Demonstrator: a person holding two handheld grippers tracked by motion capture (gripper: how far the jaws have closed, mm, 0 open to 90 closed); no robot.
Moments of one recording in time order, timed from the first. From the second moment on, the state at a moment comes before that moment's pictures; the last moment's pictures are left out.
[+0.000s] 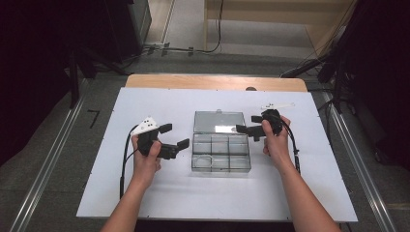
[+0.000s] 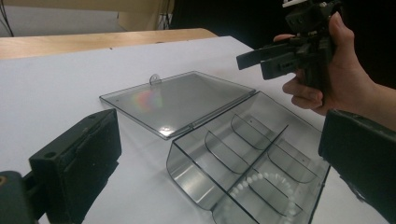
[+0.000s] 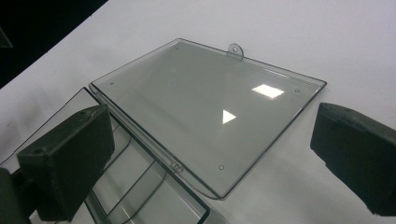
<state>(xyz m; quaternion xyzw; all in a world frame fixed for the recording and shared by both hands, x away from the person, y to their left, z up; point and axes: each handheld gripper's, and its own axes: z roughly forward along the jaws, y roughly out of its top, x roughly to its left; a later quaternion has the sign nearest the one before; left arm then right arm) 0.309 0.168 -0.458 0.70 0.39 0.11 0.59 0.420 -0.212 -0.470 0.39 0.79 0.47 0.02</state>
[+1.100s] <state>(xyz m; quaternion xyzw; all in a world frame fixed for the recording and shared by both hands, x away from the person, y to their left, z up) 0.377 0.140 -0.478 0.70 0.42 0.07 0.57 0.428 -0.209 -0.485 0.40 0.78 0.48 0.01</state>
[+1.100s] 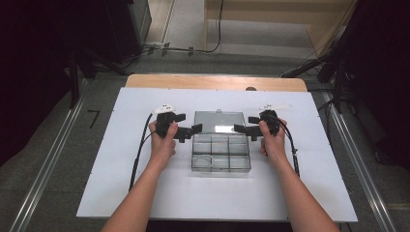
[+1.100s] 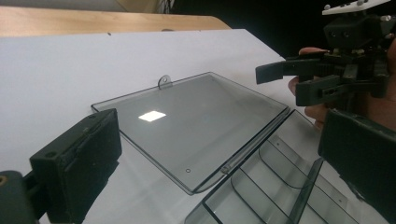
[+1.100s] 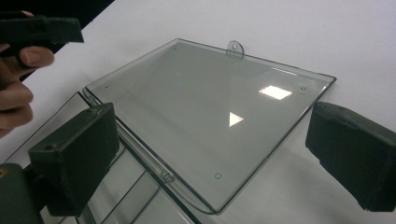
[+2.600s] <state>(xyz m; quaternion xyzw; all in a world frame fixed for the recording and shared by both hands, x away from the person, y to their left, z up) 0.404 0.121 -0.507 0.70 0.52 0.01 0.49 0.435 -0.212 -0.505 0.44 0.76 0.48 -0.01</state>
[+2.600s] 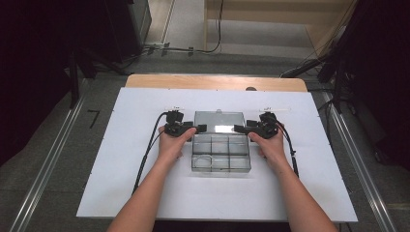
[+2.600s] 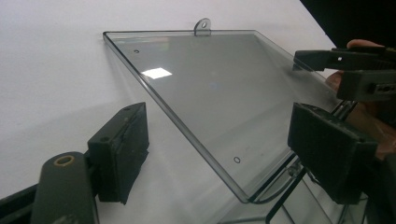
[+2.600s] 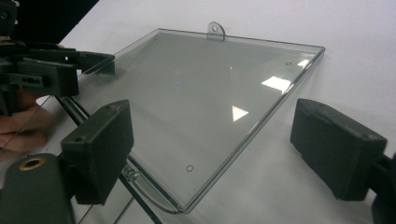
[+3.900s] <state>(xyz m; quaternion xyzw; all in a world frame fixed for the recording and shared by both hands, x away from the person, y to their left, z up) 0.400 0.124 -0.496 0.70 0.50 0.01 0.52 0.428 -0.210 -0.496 0.42 0.76 0.49 -0.01</state>
